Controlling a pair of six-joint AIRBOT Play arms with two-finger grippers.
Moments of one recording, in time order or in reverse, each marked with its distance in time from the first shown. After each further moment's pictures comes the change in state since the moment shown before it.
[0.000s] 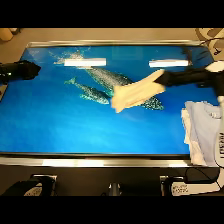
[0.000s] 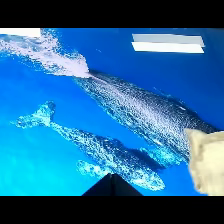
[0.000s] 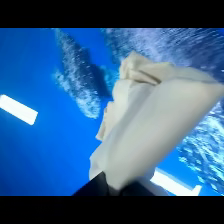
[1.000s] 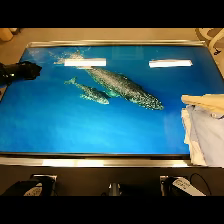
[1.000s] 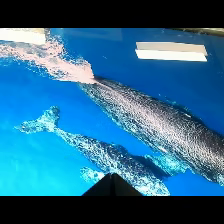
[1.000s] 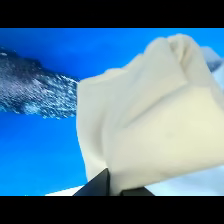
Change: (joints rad) left arm 0.000 0.000 -0.044 0.002 0.072 0.004; right arm -0.750 0.329 0.123 -0.257 0.439 0.155
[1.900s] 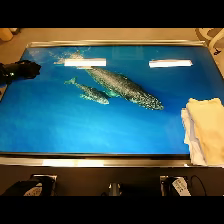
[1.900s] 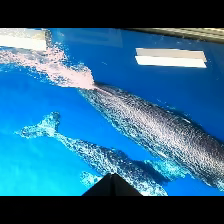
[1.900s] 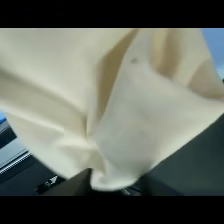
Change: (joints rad) left arm 0.000 0.000 -0.002 -0.004 0.019 0.000; right arm 0.023 0.214 -0.586 -0.585 0.017 -0.010
